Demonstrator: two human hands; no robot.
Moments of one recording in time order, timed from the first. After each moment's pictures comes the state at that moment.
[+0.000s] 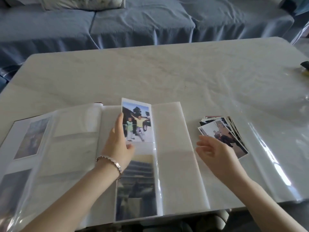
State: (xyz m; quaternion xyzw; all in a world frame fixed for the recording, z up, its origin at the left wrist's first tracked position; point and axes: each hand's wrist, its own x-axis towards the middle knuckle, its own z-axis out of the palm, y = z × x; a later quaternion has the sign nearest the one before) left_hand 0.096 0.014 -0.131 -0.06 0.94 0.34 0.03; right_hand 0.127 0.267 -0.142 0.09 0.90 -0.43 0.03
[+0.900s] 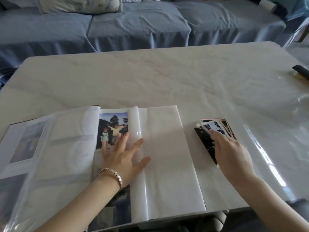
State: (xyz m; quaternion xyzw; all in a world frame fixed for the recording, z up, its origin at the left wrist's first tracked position) left_hand 0.109 0.014 -0.163 0.06 0.99 0.08 0.14; right_hand 0.124 0.287 -0.127 0.05 0.98 -0.17 -0.08
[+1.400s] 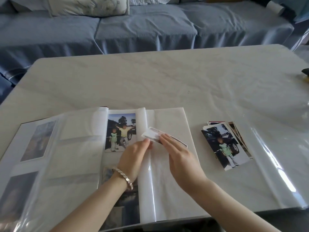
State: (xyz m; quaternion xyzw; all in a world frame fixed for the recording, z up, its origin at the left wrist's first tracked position) left_hand 0.107 0.029 -0.142 -0.05 0.82 0.56 0.08; right_hand 0.123 0.181 -0.141 -0.18 0.92 -0.34 -0.09
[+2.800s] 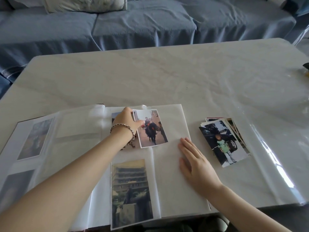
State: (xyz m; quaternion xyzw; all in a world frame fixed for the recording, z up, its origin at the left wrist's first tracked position) left_hand 0.016 0.026 -0.133 -0.13 0.94 0.29 0.08; right_hand 0.135 0.235 -0.190 -0.13 0.94 -0.30 -0.06
